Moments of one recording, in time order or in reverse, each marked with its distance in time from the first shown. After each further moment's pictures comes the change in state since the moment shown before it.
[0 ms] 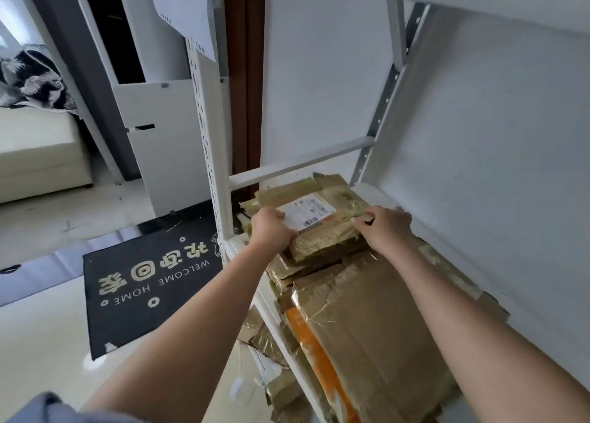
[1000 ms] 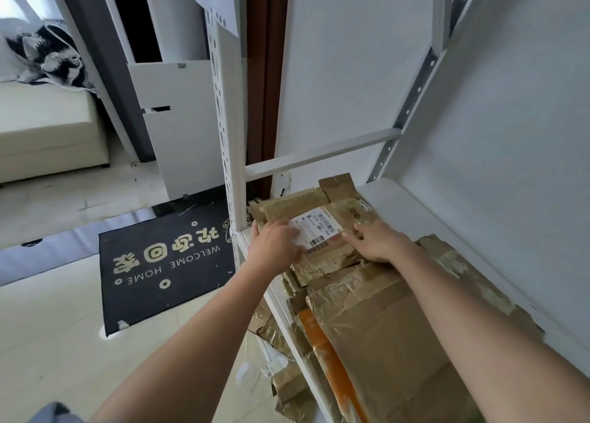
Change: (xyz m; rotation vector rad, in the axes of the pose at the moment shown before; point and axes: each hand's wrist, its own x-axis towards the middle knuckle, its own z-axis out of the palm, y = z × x) left_hand 0.017 -0.052 -0.002 0.654 -0.121 0.337; right_hand 0.022 -0.026 0.032 -0.412 -0.486 -0.156
